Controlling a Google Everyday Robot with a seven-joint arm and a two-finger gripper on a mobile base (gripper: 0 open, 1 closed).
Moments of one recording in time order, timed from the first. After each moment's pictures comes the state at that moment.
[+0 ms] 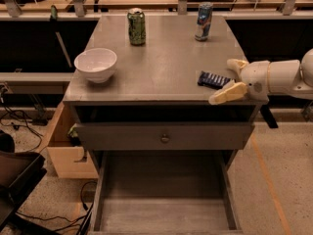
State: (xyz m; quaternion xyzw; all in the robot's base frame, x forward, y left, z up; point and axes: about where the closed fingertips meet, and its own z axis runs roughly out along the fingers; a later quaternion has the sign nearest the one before) arm 0.660 -0.202 0.828 -0.44 0.71 0.25 0.49
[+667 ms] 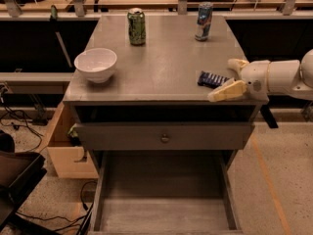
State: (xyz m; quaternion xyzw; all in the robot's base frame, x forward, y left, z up) arm 0.665 -0.202 0.830 -0.42 0.72 0.26 0.49
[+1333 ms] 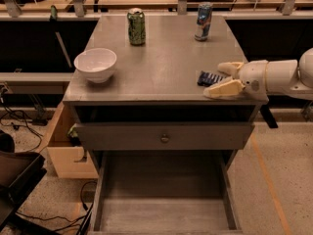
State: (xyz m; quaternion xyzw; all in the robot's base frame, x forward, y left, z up) arm 0.666 -0.197 0.828 -0.42 0.72 0.26 0.49
